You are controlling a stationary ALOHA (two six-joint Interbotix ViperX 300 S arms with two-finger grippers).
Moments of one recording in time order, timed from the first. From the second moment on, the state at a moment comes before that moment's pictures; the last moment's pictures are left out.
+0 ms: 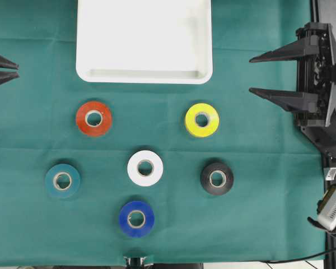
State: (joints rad) left arm 0.00 -0.97 1.18 0.00 -0.29 0.00; right arm 0.00 -0.97 1.19 0.00 -0.29 0.00
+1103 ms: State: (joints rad) left arm -0.03 -0.96 1.22 -0.02 -0.29 0.00; right arm -0.05 -0.96 1.21 -0.01 -0.26 0.05
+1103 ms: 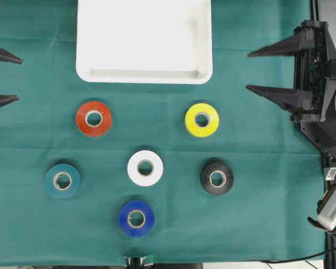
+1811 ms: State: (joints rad) left arm -0.02 -0.86 1.20 -0.02 -0.20 0.00; right arm -0.05 -0.84 1.18 -0.01 -0.23 0.05
